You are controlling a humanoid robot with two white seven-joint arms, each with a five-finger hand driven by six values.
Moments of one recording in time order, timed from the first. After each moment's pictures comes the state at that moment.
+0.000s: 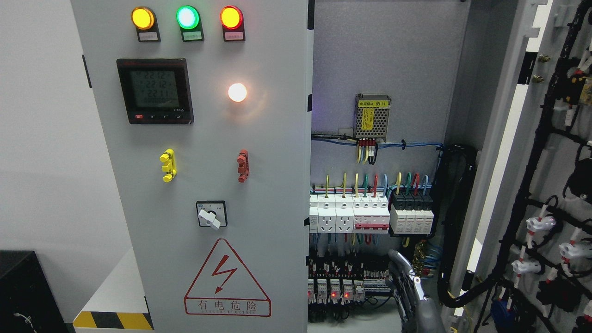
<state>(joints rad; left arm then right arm) 0.00 -0.05 0.05 0.00 -0.06 -0.06 -0.03 -0.07 -0.01 0.21 -2.00 -0.15 -0.04 -0.08</state>
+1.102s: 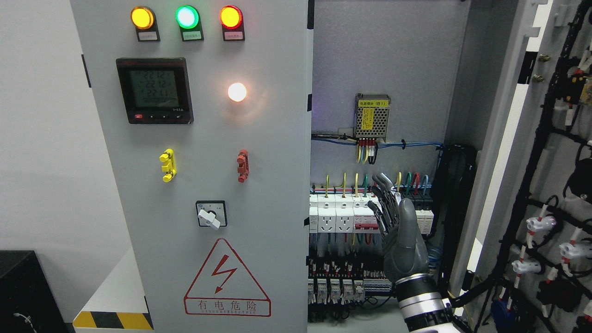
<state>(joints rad) 0.00 -0.08 0.05 0.00 -0.06 -0.06 -0.05 -0.48 0.00 0.20 -1.71 -0.30 0.05 -0.07</state>
